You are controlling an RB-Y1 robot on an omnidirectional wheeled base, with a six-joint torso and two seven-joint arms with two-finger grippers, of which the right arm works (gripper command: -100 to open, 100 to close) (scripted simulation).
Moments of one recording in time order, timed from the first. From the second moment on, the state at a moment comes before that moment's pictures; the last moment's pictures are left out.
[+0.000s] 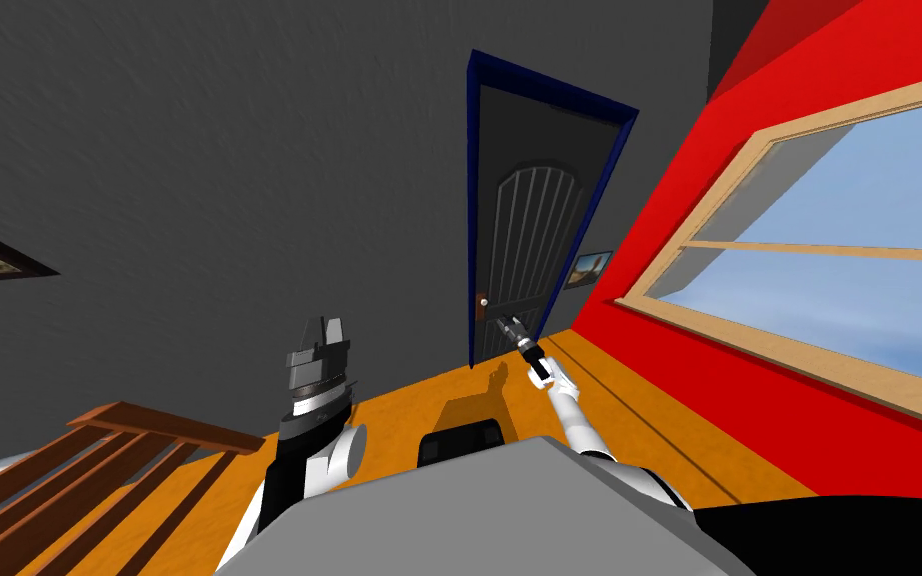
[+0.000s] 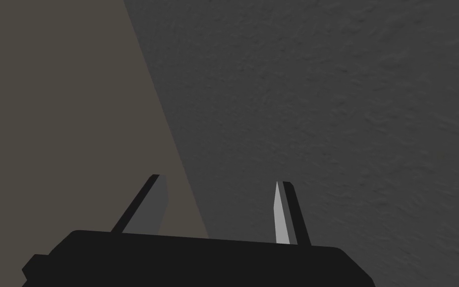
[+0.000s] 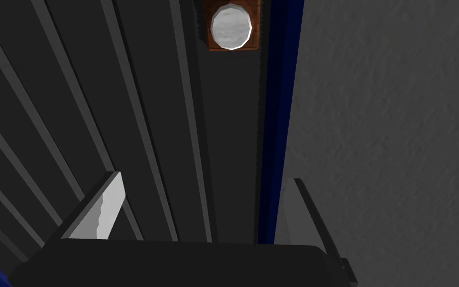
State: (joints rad) arm -0.08 -0.18 -0.33 -1.17 0.80 -0.59 0.58
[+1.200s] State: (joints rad) arm -0.15 -0.18 -0.38 -1.03 0.87 -0.60 0.64
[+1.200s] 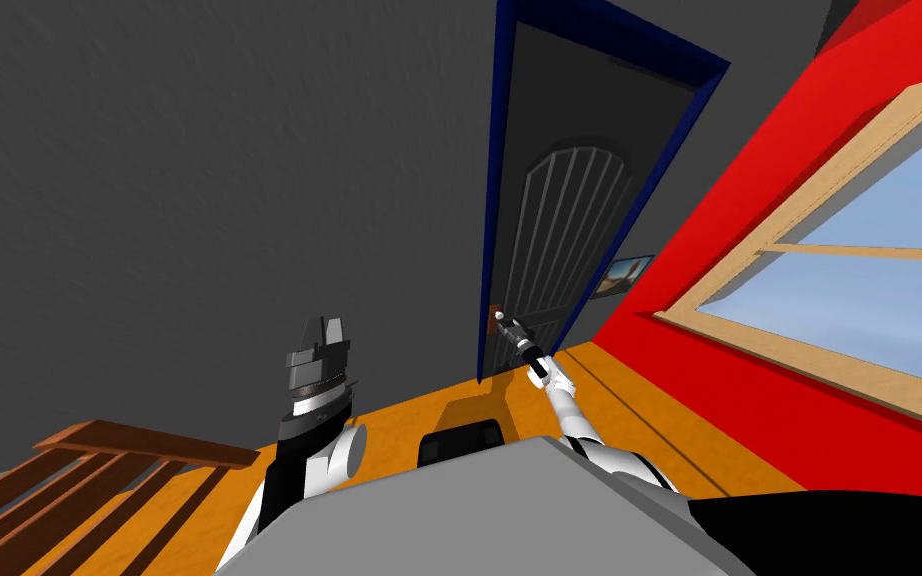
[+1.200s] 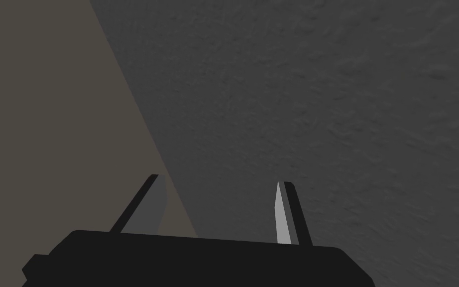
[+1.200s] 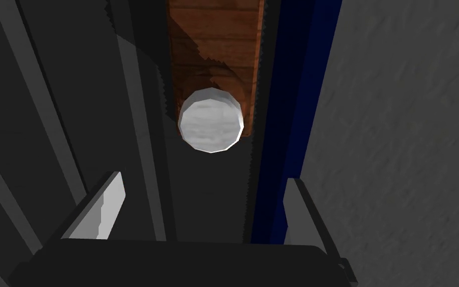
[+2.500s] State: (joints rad) arm -0.15 -0.17 -0.38 -1.01 0.84 -0.59 0.63
